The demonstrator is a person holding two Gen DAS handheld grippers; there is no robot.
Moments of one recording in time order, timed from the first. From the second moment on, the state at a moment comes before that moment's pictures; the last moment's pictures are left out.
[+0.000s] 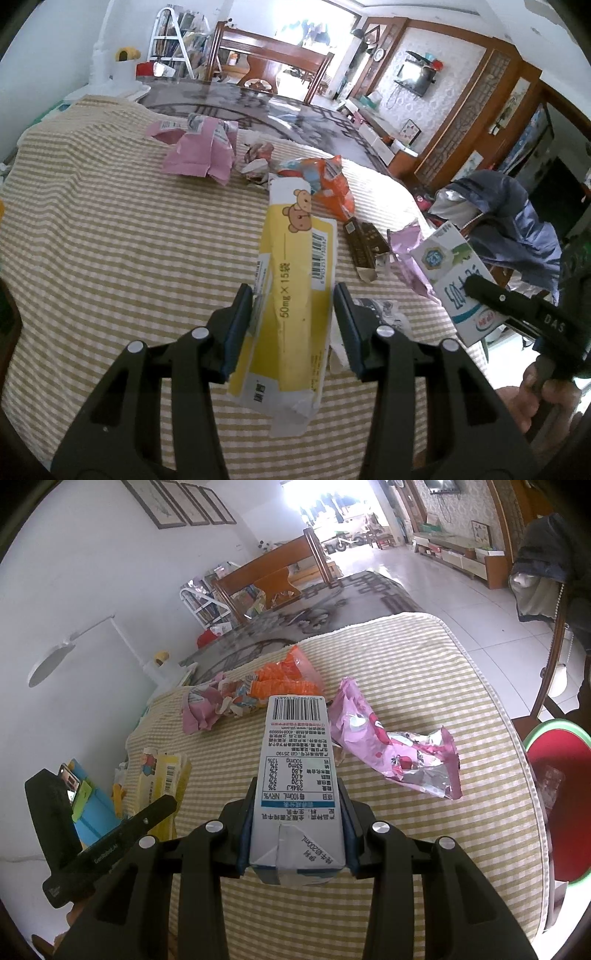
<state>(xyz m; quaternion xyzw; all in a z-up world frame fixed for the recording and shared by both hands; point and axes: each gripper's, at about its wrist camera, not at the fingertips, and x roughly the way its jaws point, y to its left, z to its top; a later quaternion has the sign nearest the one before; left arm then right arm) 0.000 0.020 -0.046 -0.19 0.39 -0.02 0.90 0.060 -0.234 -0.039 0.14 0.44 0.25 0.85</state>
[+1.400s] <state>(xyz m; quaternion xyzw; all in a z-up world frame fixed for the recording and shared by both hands) -0.008 -0.105 0.020 -0.16 0.37 -0.12 0.91 0.029 -0.374 -0.015 0.31 0.36 0.21 0.85</state>
